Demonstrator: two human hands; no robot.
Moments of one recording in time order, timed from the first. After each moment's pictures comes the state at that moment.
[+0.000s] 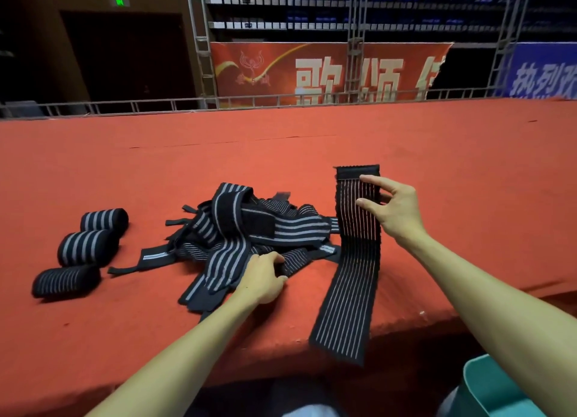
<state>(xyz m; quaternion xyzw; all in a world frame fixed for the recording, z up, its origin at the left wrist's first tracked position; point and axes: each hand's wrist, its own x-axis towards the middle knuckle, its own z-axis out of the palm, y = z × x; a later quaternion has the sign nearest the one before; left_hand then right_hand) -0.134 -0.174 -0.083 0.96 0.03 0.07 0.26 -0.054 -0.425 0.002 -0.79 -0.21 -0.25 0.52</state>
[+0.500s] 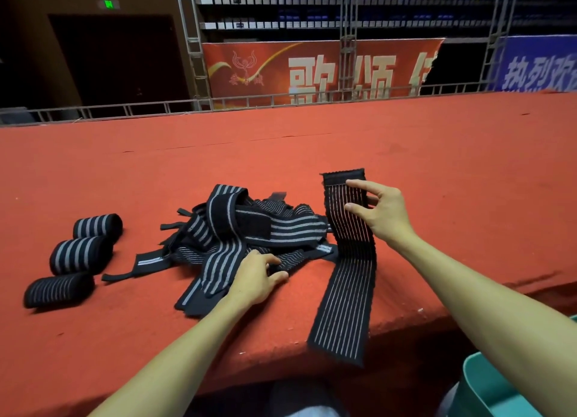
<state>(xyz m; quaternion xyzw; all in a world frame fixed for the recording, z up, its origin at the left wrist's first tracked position) -0.127 -0.166 -0.089 0.96 0.01 0.12 0.26 -0.060 -0.416 -0.002 -0.80 -0.22 -0.24 0.50</state>
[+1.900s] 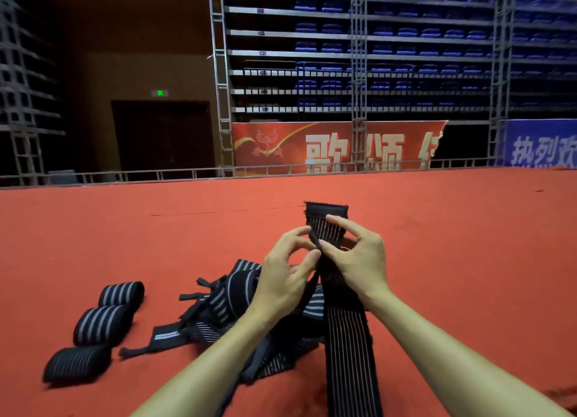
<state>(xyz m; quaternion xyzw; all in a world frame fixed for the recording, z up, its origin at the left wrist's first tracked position) -0.144 -0.199 0.063 0.75 -0.22 0.38 0.50 -0.095 -0.342 0.077 -0.70 -0.26 -0.33 0.58</state>
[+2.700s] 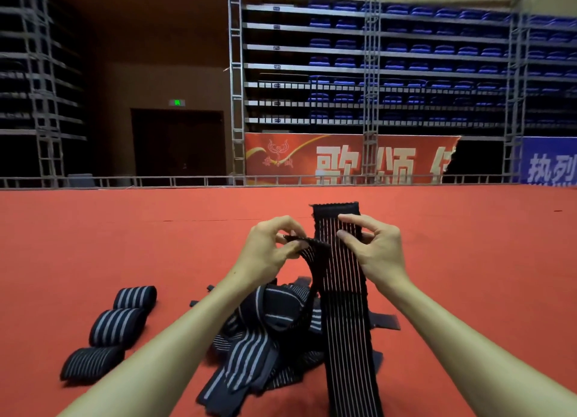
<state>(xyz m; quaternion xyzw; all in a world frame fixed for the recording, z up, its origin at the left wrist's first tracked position) -0.156 -0.154 0.129 0.81 -0.18 0.31 0.46 -0.091 -0.347 0.114 -0.69 -0.31 -0.33 0.57</state>
